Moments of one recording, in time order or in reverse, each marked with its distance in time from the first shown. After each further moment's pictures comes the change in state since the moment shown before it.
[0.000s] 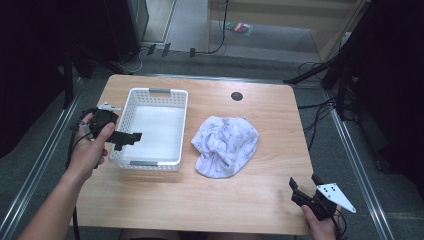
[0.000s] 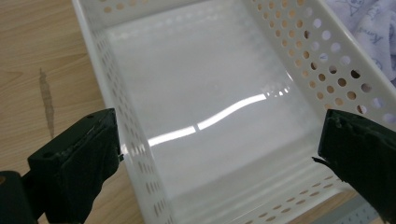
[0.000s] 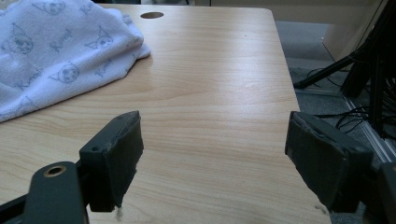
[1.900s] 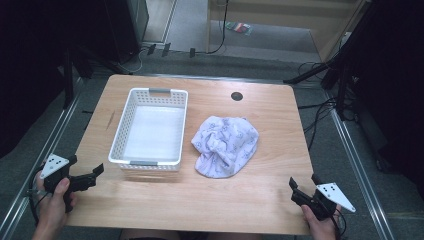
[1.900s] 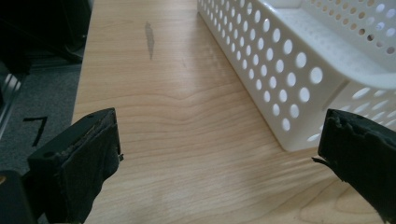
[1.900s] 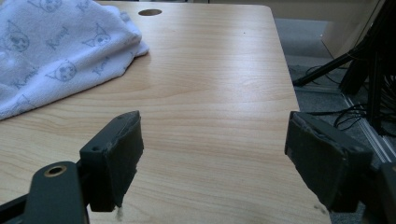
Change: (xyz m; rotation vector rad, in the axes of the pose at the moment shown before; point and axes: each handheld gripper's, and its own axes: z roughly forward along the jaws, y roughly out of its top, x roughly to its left) left arm 0.061 -0.172 -0.011 -0.390 0.110 -0.105; right arm 0.000 0.000 0.001 0.010 -0.005 0.001
